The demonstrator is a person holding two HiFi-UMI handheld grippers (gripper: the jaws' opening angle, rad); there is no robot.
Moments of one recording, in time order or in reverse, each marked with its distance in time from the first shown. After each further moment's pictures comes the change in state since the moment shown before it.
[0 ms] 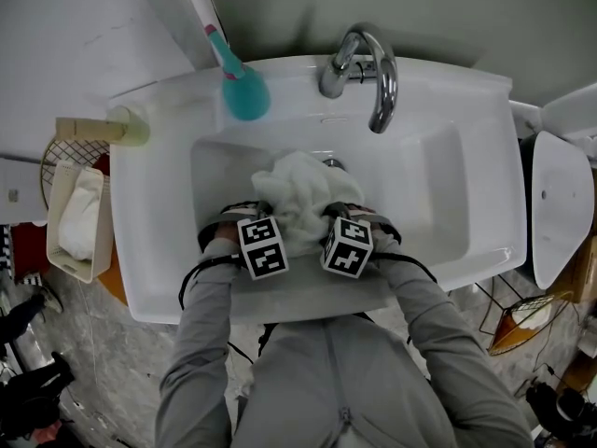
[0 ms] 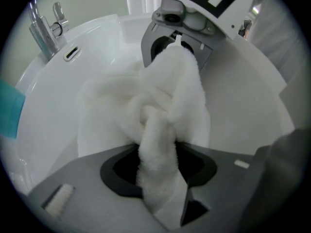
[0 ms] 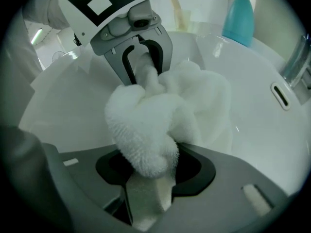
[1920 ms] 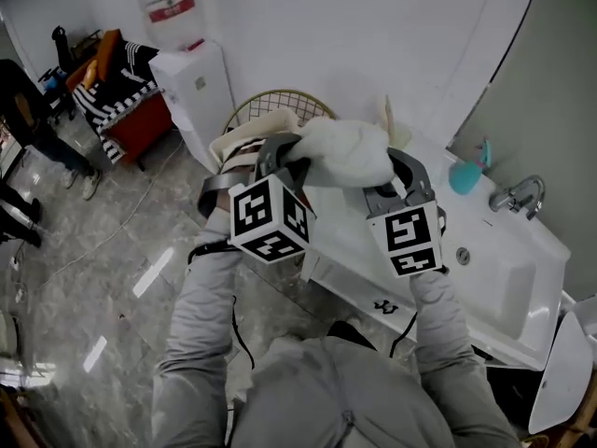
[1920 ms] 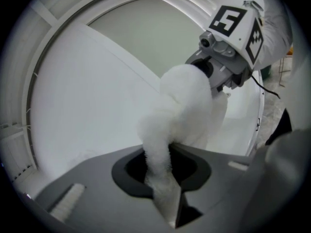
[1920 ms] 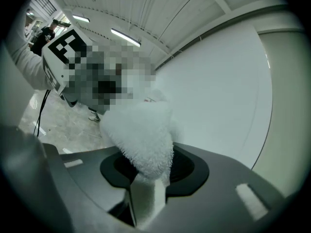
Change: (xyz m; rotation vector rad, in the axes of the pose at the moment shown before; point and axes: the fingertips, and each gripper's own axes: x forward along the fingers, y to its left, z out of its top) left arm -0.477 -0.111 -0.317 -0.500 -0.191 1.244; right arm -0.269 0.204 0.478 -0.335 -0.956 -0.515
